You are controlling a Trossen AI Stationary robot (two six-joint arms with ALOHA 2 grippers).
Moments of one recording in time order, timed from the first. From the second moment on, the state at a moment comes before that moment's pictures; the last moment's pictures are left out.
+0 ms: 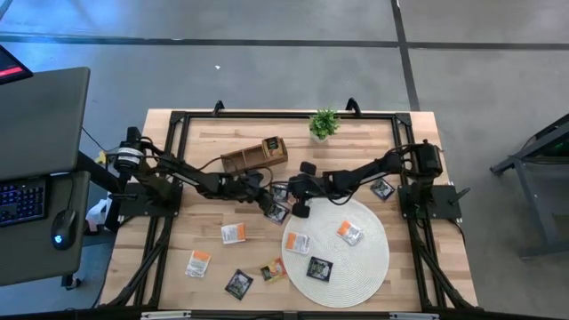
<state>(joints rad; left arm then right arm) -0.04 1.67 0.61 0.30 -0.26 -0.94 0.00 1.92 0.97 0.15 0.23 0.06</state>
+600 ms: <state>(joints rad) -0.04 1.67 0.61 0.35 -0.27 -0.87 -0.01 1.98 0.97 0.22 0.19 0.07</state>
